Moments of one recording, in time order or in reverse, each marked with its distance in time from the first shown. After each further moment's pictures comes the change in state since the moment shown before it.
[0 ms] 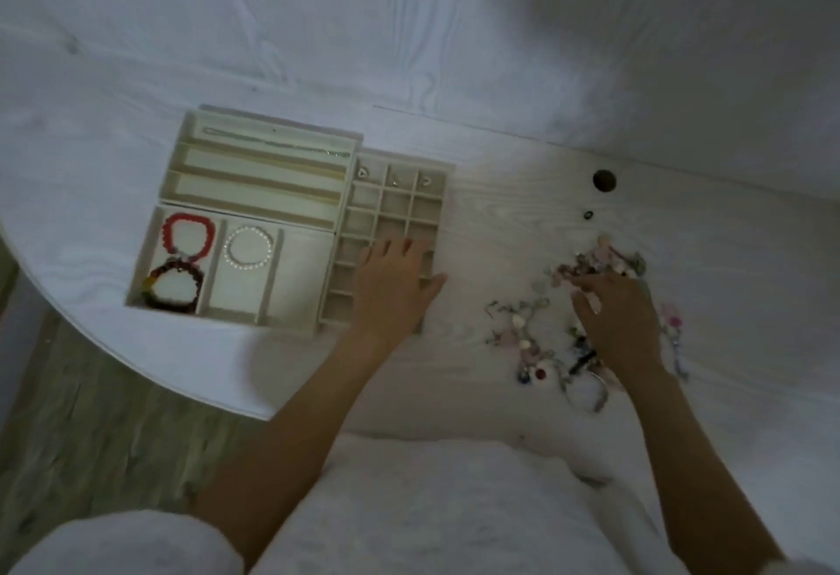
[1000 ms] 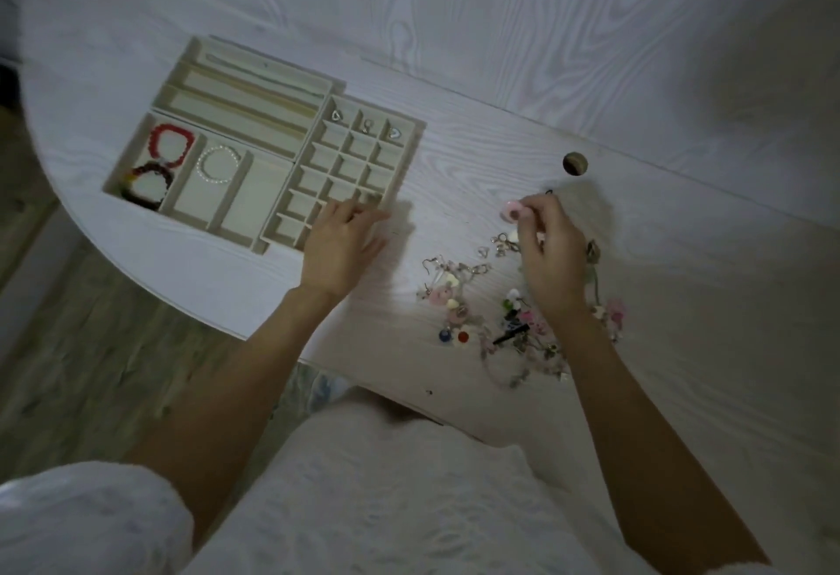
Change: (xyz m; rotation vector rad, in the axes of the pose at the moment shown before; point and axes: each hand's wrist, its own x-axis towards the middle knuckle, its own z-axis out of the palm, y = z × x) left_hand -0.037 0.041 0.033 -0.025 0.155 -0.108; right_hand 0.018 0.010 -0.026 0.635 0.114 -0.340
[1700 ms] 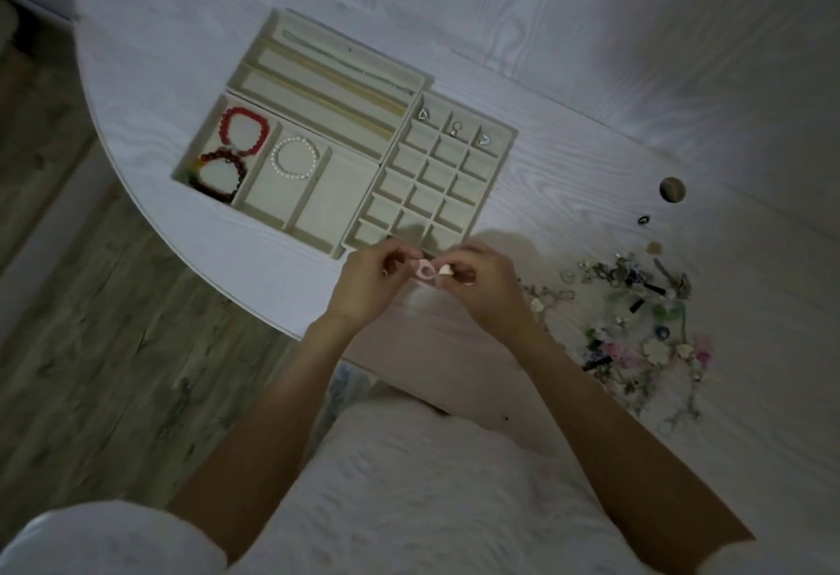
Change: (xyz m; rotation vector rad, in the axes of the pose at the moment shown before) left_hand -0.029 -0.057 -0.036 -0.618 -0.244 -0.398; right_hand -0.015 -0.057 0.144 0.060 -0.507 0.070
